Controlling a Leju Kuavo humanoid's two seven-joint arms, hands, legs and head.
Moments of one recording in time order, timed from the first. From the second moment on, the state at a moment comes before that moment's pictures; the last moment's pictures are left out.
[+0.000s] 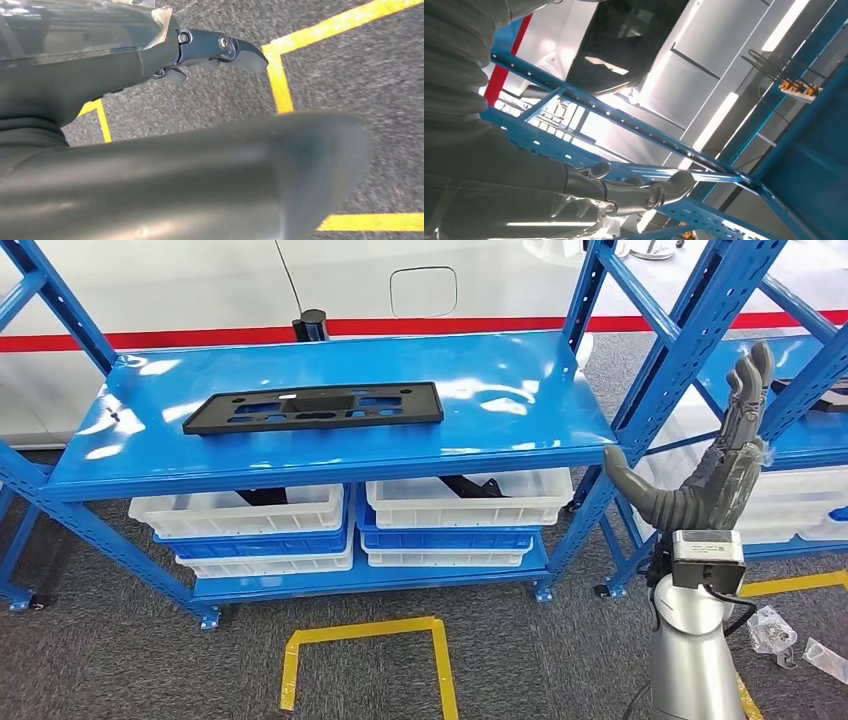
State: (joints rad) left arm -0.18 -0.21 1.07 -0.21 -1.15 0.13 -0.19; right arm -0.33 -0.06 0.00 -1.66 0.42 -0.29 -0.52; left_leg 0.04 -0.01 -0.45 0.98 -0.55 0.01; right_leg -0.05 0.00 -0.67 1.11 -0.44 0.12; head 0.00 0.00
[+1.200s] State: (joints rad) left arm -0.19 -0.22 1.08 -0.21 -1.12 0.14 -0.19; right arm -0.34 -0.07 -0.01 -1.64 0.43 -0.31 -0.53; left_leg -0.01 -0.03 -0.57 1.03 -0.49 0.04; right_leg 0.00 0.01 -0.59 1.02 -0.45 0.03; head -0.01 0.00
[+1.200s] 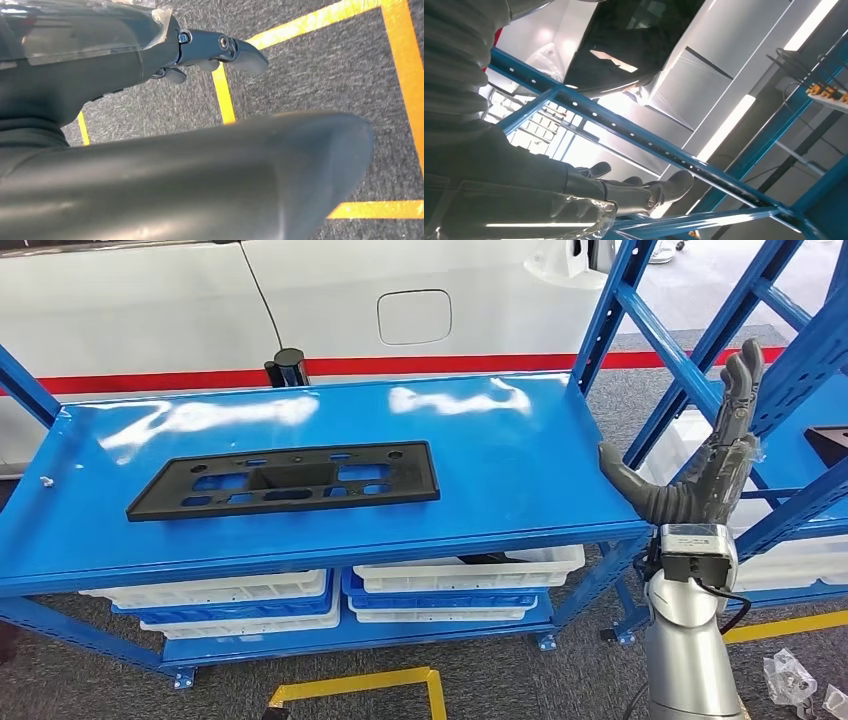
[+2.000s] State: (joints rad) left arm -0.19 -0.22 1.09 -0.20 -1.11 0.14 -0.20; right arm -0.43 -0.06 0.15 -1.37 0.80 -0.20 -0.36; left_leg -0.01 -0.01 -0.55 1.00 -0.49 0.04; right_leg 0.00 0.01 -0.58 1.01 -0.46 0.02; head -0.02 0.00
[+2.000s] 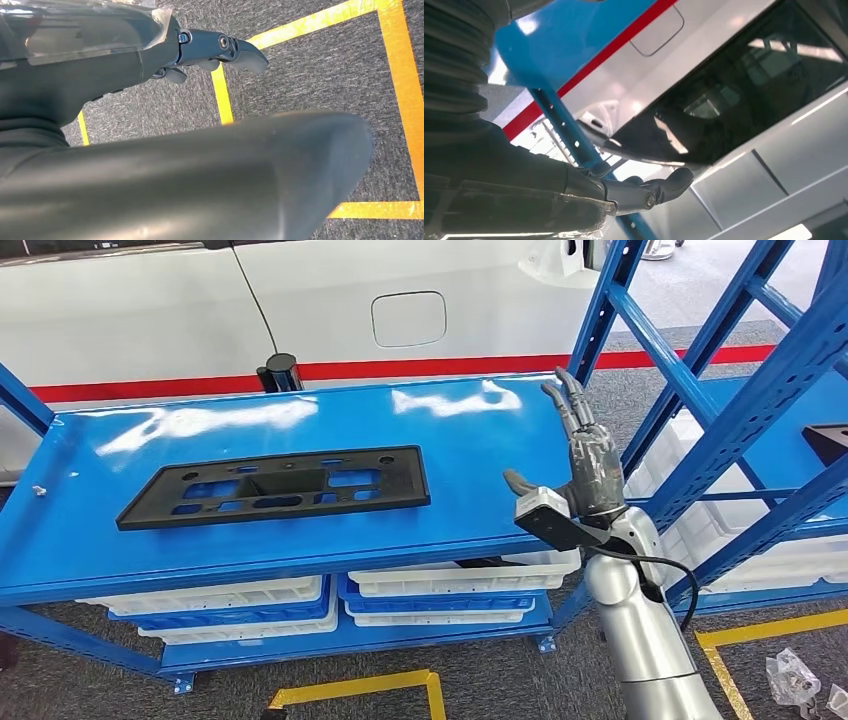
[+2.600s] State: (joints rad) left arm -0.17 -0.22 1.09 -0.20 -1.09 0.15 -0.22; right arm -0.67 -0.03 0.38 -0.96 0.89 -0.10 -0.31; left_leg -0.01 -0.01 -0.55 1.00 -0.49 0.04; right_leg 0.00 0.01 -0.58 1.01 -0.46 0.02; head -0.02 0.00
